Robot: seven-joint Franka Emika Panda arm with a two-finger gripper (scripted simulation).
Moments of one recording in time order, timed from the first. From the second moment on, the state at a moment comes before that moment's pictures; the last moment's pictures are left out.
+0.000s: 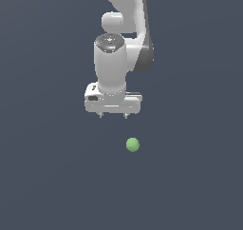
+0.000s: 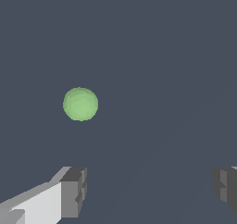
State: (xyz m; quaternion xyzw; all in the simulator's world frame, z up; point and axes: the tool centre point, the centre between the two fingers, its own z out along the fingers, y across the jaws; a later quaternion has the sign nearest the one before) arm 0.012 -0.033 0.193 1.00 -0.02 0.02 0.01
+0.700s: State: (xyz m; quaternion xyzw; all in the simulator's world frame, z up) arm 0.012 0.006 0.184 1.00 0.01 0.02 0.00
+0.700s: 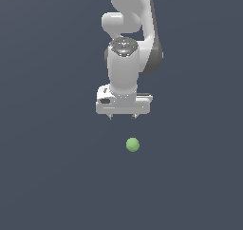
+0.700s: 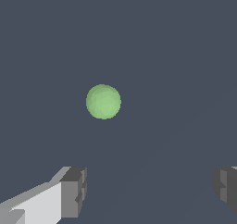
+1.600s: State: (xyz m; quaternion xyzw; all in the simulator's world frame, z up) arm 0.023 0.013 0.169 0.99 0.12 0.02 0.01
